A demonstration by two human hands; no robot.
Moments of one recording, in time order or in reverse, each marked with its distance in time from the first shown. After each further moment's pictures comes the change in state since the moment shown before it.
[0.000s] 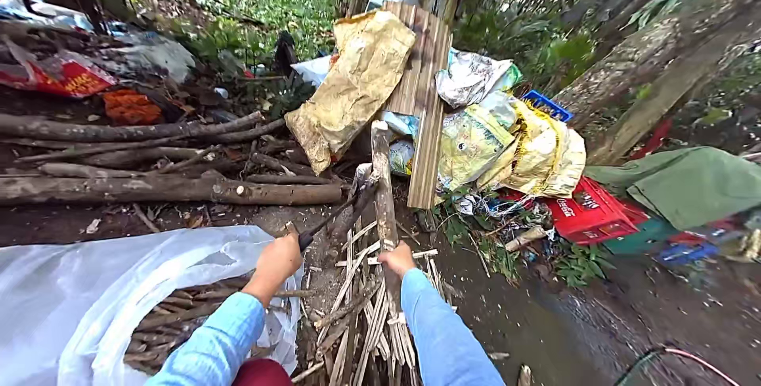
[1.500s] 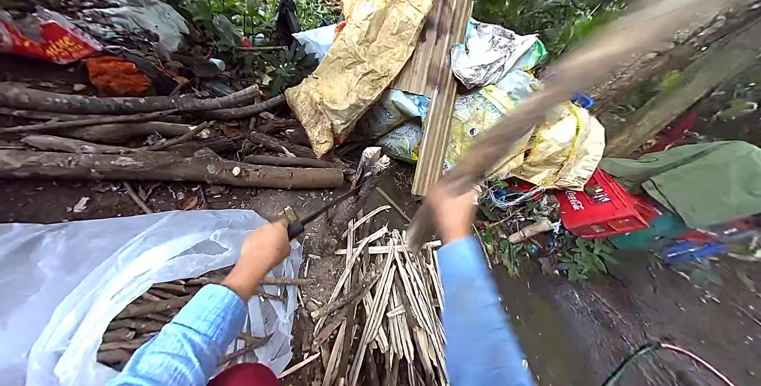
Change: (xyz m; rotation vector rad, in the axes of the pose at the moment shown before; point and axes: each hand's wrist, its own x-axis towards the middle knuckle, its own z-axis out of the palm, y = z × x) left_hand 0.029 -0.015 0.011 0.043 -0.015 -0.007; right_hand -0.048 -0.062 -0.089 0.303 0.556 -0.501
